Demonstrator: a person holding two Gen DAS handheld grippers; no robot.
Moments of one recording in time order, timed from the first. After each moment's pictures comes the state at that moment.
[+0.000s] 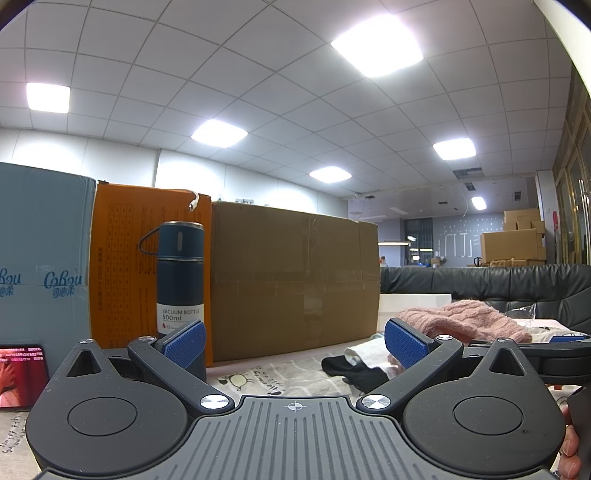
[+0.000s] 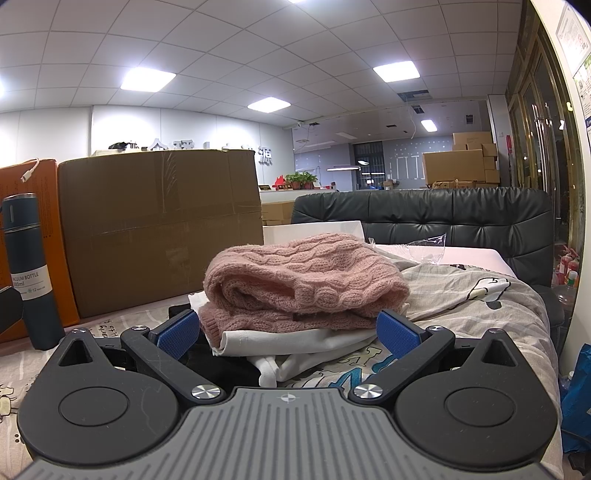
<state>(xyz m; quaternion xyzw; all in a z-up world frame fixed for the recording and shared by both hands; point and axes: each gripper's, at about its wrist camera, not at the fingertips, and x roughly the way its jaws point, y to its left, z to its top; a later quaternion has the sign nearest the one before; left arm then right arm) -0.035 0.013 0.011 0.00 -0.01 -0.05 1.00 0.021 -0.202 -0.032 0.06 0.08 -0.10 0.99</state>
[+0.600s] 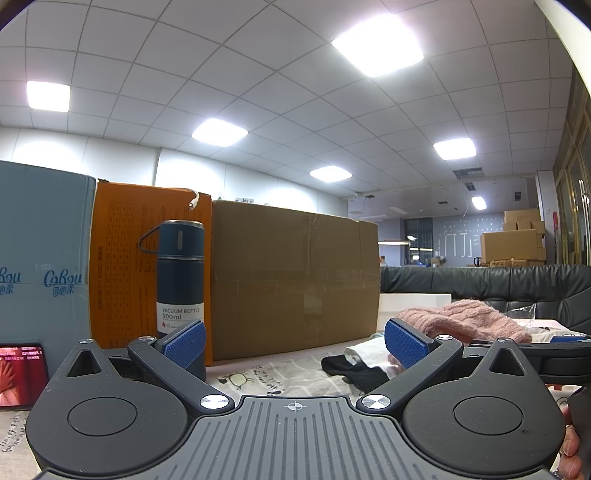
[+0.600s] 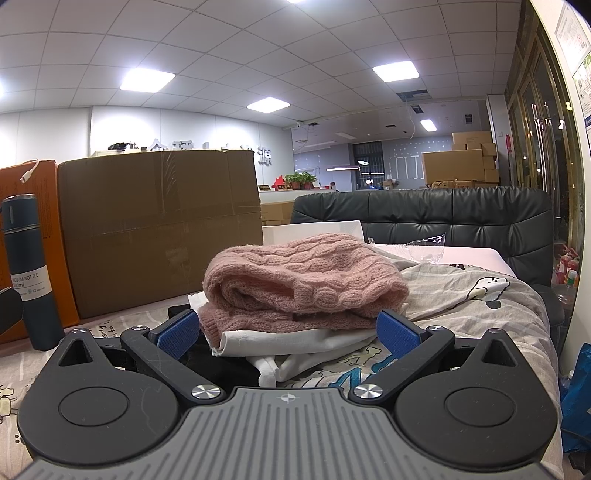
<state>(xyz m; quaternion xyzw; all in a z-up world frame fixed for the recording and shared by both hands) -0.034 0.014 0.011 0.00 -0.01 -0.05 1.00 0.021 -0.202 -0.032 0.06 0.08 -0.10 0.99</state>
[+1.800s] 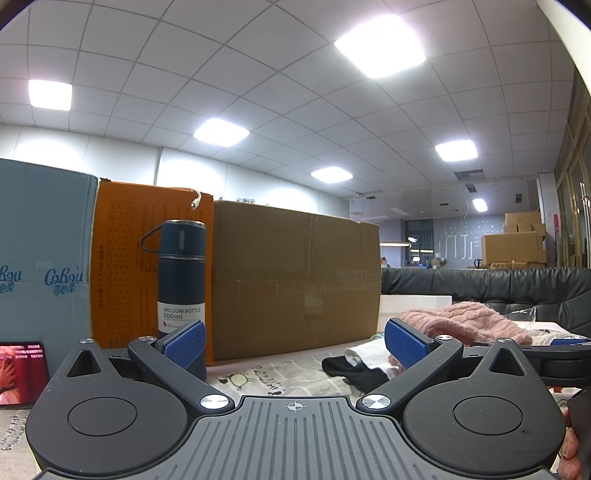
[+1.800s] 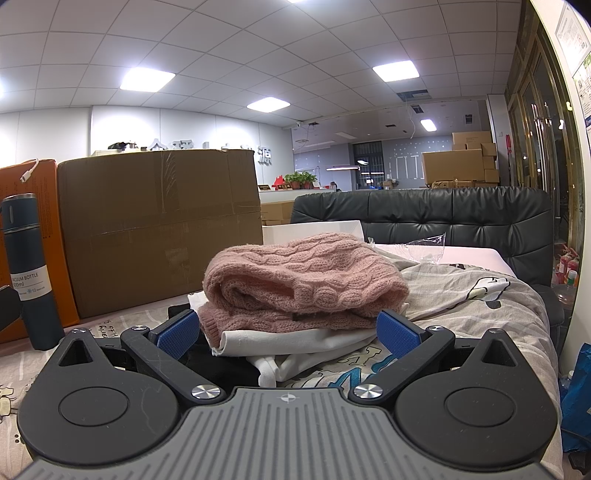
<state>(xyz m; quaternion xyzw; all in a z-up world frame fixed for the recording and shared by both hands) -0.034 0.015 0.011 -0.01 -0.02 -0.05 1.00 0.021 -0.202 -0.032 0.06 0.08 -0.10 0.99</state>
